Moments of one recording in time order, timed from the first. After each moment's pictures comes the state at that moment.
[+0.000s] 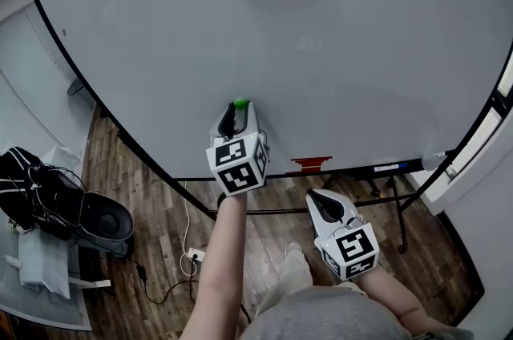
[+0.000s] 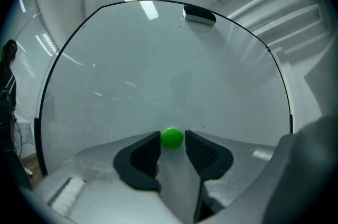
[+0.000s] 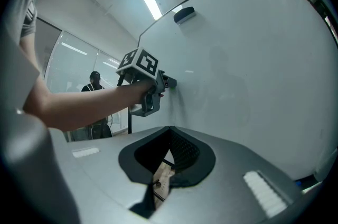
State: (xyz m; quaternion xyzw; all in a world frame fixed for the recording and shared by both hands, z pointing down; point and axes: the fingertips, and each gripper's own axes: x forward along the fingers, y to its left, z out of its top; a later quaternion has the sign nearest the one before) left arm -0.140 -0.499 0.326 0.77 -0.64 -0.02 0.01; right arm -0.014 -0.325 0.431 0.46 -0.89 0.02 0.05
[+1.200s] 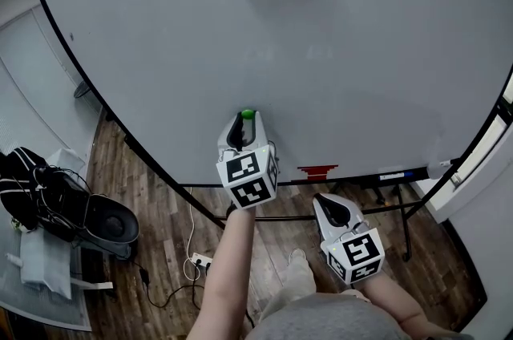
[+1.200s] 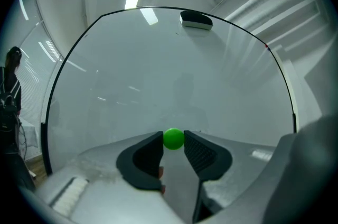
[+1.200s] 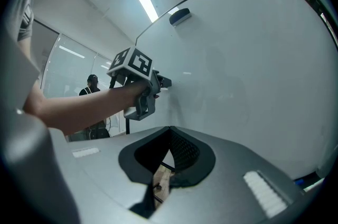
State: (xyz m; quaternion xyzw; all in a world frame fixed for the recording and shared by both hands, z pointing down) left arm -0.139 -0.487 0.316 0.75 -0.66 -0.03 -0.01; right arm -0.010 -0.334 0.426 0.47 -0.88 0.03 0.03
